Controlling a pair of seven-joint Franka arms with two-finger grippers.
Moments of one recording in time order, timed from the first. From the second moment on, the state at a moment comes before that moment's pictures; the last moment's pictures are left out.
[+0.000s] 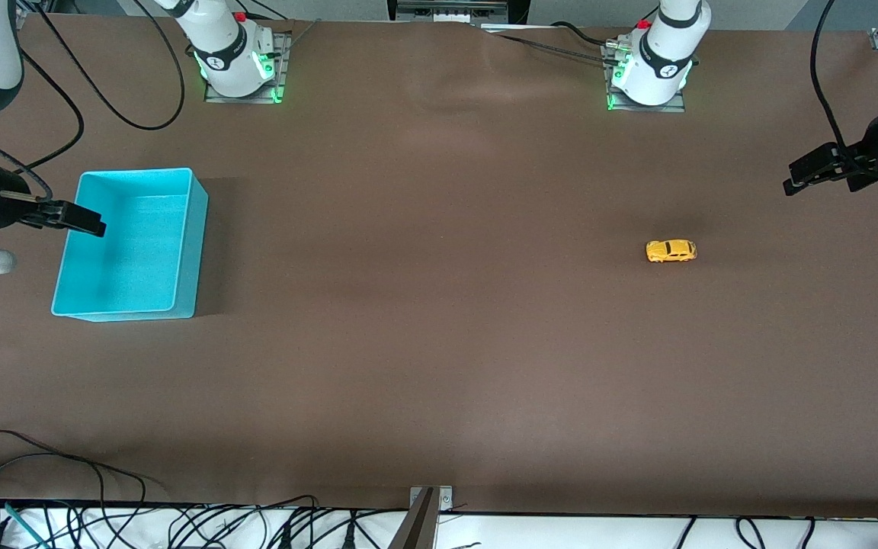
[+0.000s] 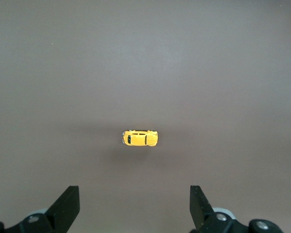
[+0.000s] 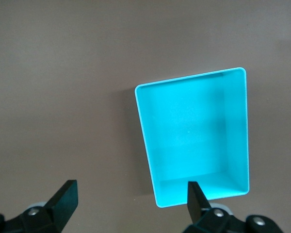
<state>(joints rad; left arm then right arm) 0.09 0.00 -0.05 -1.61 -0.04 1.53 -0.07 0.02 0.20 -0.04 -1.48 0.00 1.56 0.12</state>
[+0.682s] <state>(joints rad) 0.09 0.00 -0.05 -1.61 -0.04 1.53 -0.07 0.02 0.20 -0.04 -1.48 0.00 1.56 0.12</state>
